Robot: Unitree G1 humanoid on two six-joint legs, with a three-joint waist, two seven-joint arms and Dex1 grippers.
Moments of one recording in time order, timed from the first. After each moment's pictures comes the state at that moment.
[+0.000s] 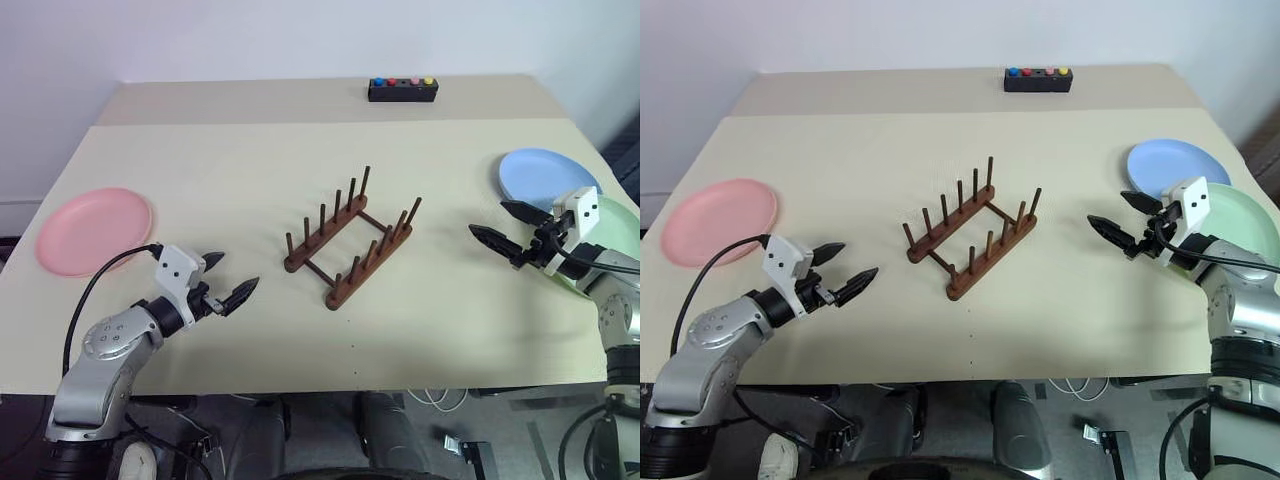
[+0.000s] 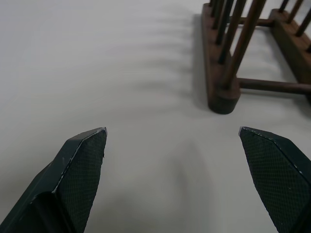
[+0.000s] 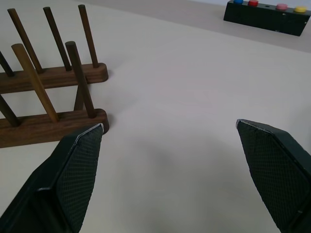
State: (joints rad) left arm 0.08 0.55 0.18 -0.37 -0.40 0.41 -0.62; right arm -0.37 -0.76 -0.29 0.38 0.44 0.16 1.00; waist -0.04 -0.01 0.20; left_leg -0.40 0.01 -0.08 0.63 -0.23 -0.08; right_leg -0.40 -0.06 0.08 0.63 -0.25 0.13
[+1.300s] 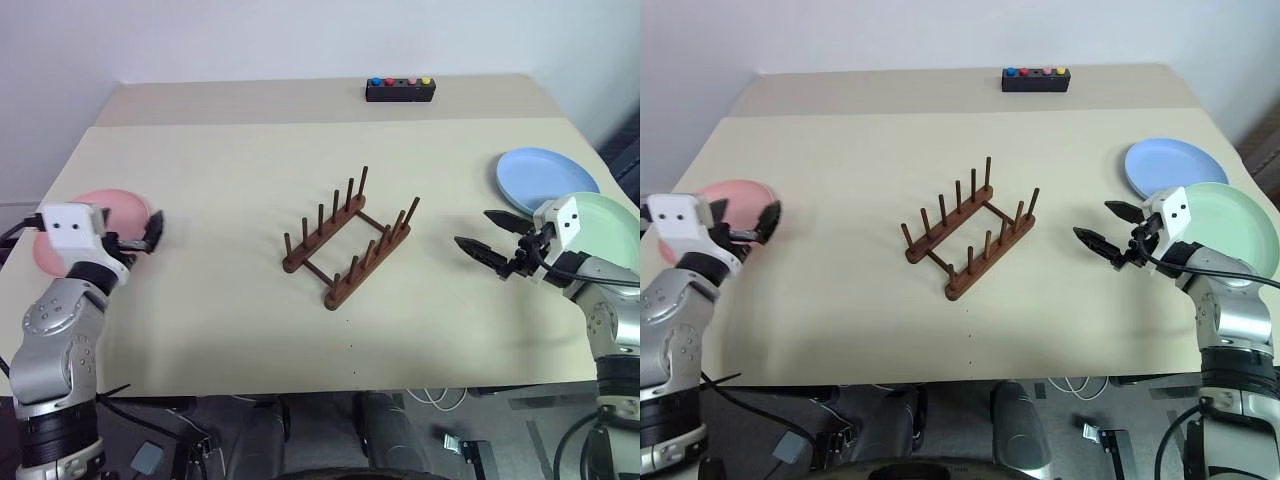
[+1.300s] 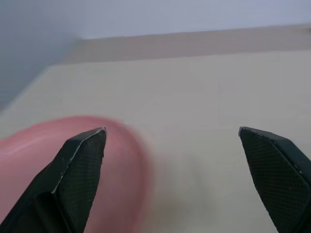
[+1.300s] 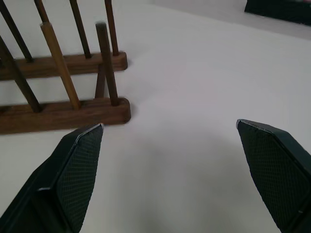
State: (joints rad) left arm -0.19 0.50 0.52 -0.13 -0.36 0.50 -0.11; right arm -0.35 -0.71 -0.27 0.30 0.41 0.18 0.99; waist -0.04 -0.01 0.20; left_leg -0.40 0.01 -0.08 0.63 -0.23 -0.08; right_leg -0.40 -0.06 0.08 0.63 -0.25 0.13
